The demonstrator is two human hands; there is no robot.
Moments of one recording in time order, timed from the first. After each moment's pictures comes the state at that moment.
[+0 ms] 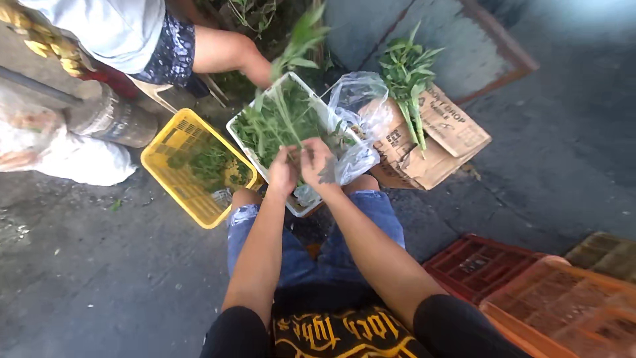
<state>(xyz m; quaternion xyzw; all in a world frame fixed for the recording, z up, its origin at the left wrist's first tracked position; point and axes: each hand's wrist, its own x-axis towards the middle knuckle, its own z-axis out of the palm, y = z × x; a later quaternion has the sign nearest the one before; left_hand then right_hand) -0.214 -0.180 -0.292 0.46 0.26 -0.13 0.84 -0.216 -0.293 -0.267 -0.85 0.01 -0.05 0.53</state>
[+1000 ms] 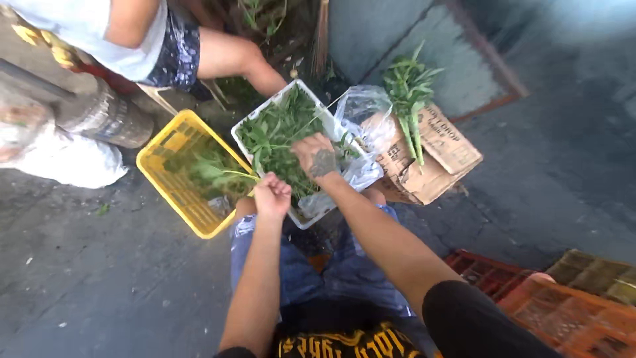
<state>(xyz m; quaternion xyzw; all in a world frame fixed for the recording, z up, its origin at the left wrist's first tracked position) -0.242 -0.136 -0.266 0.26 0.35 0.01 0.90 -0.153 -0.279 -0.282 -0.95 -0.19 -0.09 0.21</state>
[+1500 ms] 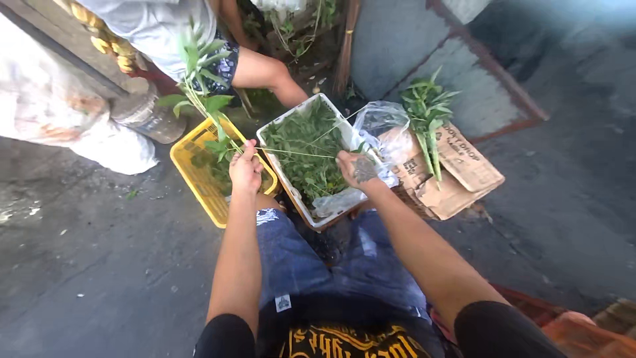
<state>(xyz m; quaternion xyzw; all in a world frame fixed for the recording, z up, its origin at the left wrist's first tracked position) -0.230 -0.030 -0.204 0.47 0.27 0.11 0.83 -0.179 -0.339 -0.275 -0.97 -0.17 0.11 0.16</state>
